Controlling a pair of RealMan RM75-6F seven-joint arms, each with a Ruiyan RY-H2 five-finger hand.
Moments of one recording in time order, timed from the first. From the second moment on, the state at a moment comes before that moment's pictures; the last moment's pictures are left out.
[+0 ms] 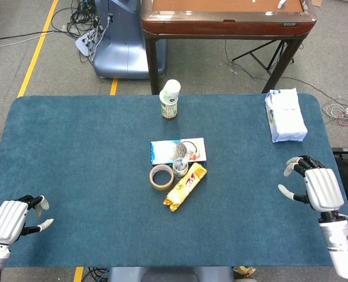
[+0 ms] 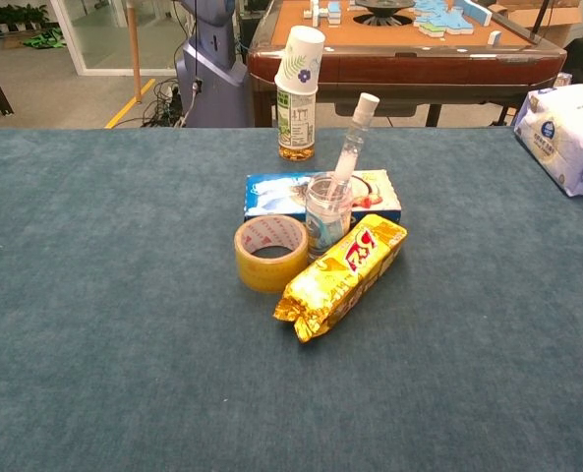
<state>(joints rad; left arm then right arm) -0.13 -1.14 0.01 -1.56 1.63 1.51 -0.13 0.21 -1.07 0.15 -1.77 -1.45 1.38 -0.07</state>
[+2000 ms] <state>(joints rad) -0.11 -1.09 -0.01 -1.57 1.60 1.54 -0.21 0.80 -1.31 0.26 -1.81 -0.79 0.93 -0.44</state>
